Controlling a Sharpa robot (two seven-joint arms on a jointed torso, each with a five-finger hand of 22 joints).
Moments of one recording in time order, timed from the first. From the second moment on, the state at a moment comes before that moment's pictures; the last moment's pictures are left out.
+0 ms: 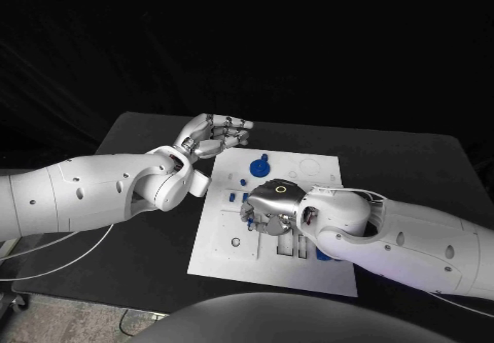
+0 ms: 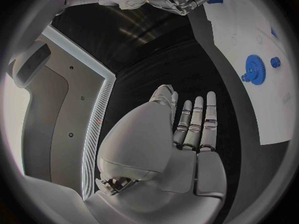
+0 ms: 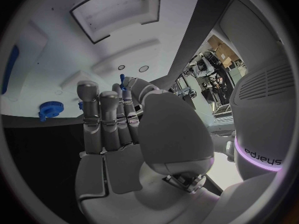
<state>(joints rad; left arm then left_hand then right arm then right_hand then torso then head) 1.22 -0.90 -0.22 1.56 -0.26 -0.39 0.59 1.64 0.08 -0.02 0.29 0.52 0.90 0.14 0.07 0.14 0.42 0.18 0.61 0.07 0.49 0.18 0.53 0.07 0.16 0.64 0.28 0.10 0.87 1.08 -0.58 -0.12 1.65 -1.80 -0.12 -0.06 1.42 -0.09 0.39 0.01 0.37 1.00 0.13 0.19 0.43 0.97 0.08 0.40 0.31 1.26 0.00 1.00 0.99 0.15 1.26 0.11 0.69 1.31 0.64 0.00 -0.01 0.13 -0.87</state>
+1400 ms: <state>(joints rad) 1.22 -0.90 -0.22 1.55 -0.26 -0.38 0.58 1.65 0.09 -0.02 0.29 0.52 0.90 0.15 0.07 0.14 0.42 0.18 0.61 0.07 0.49 0.18 0.53 0.07 0.16 0.64 0.28 0.10 0.87 1.07 -0.58 -0.12 1.63 -1.83 -0.11 -0.06 1.42 -0.08 0.39 0.00 0.36 1.00 0.13 0.18 0.42 0.97 0.08 0.40 0.31 1.26 0.00 1.00 0.98 0.15 1.26 0.11 0.69 1.31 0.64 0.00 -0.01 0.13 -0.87</state>
